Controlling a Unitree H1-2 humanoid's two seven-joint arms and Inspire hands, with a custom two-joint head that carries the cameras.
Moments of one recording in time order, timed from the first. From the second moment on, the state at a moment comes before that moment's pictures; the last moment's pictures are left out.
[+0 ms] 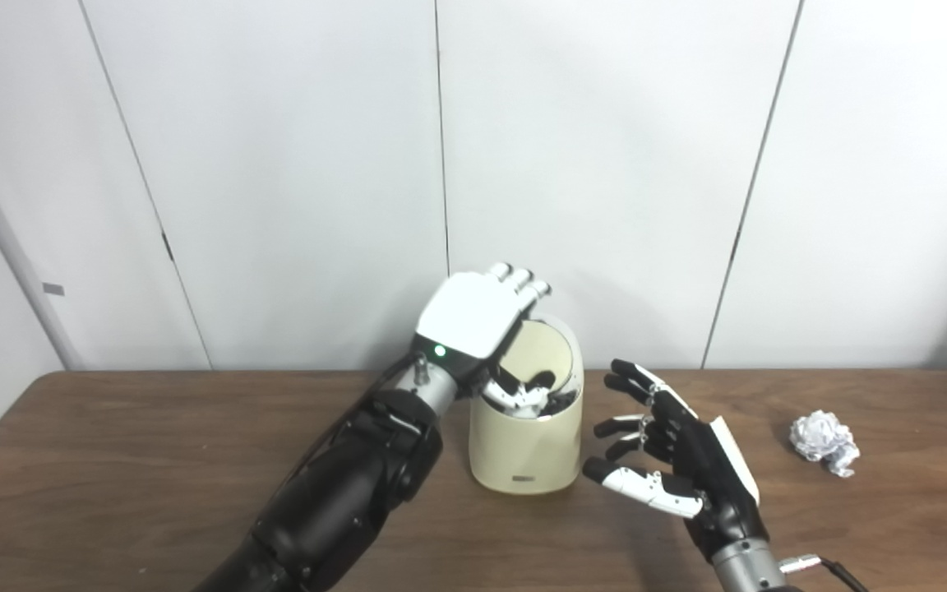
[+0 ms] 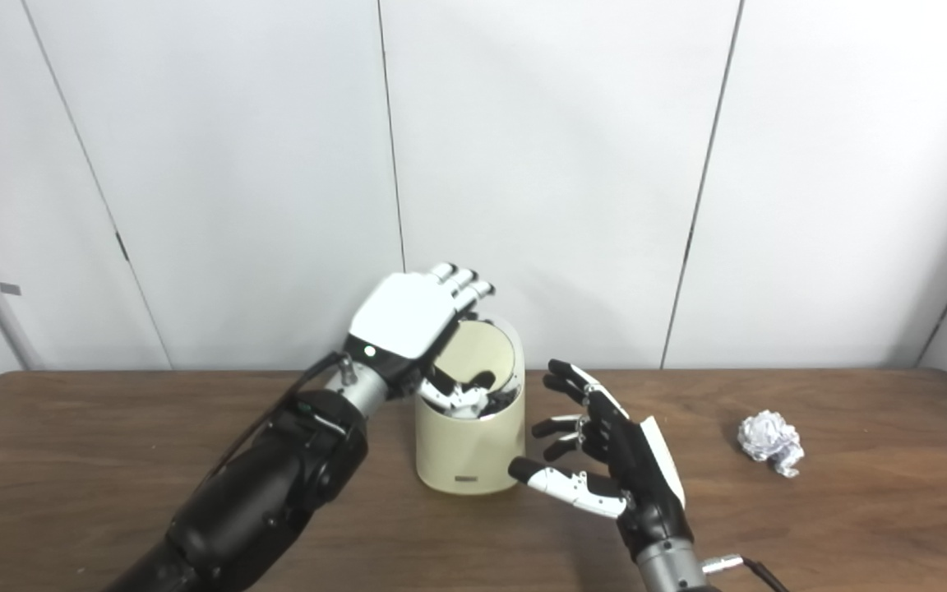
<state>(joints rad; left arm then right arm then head) -0.83 0.23 -0.63 0.28 1.11 0.18 -0.11 -0.19 -0.07 0.02 -0.14 -0.10 0.04 0.05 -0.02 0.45</state>
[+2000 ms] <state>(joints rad) -0.69 0.08 -0.16 0.21 0.59 0.09 0.18 -0.18 -0.08 0.04 -0.14 -0.09 0.07 0.05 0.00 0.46</state>
